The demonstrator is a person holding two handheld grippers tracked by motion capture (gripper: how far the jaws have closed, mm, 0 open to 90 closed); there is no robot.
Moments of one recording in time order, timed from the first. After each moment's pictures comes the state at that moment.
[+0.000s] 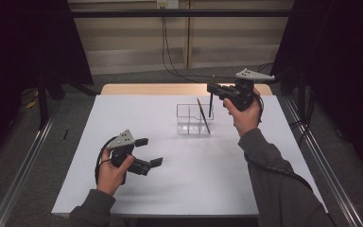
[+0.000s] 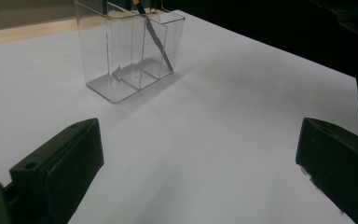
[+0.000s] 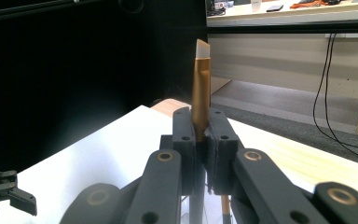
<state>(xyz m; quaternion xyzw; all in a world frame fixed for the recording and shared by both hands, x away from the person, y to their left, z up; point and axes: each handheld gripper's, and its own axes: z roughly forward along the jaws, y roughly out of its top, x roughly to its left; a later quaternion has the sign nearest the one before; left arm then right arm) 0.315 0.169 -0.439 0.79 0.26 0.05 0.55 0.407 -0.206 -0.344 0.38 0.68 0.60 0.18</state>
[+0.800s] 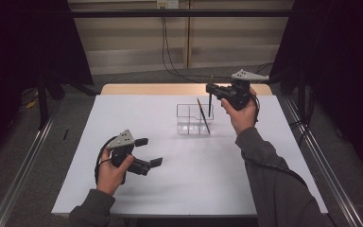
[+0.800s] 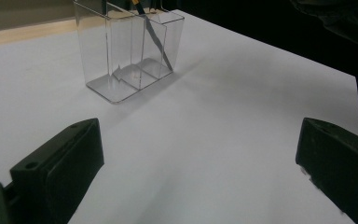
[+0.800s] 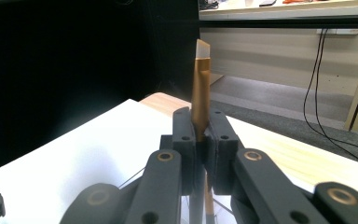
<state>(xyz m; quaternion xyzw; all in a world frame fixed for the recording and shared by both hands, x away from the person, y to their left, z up) 0.316 0.171 -0.439 0.79 0.26 0.05 0.55 0.422 -0.204 -0.358 0.38 0.69 0.58 0.19</state>
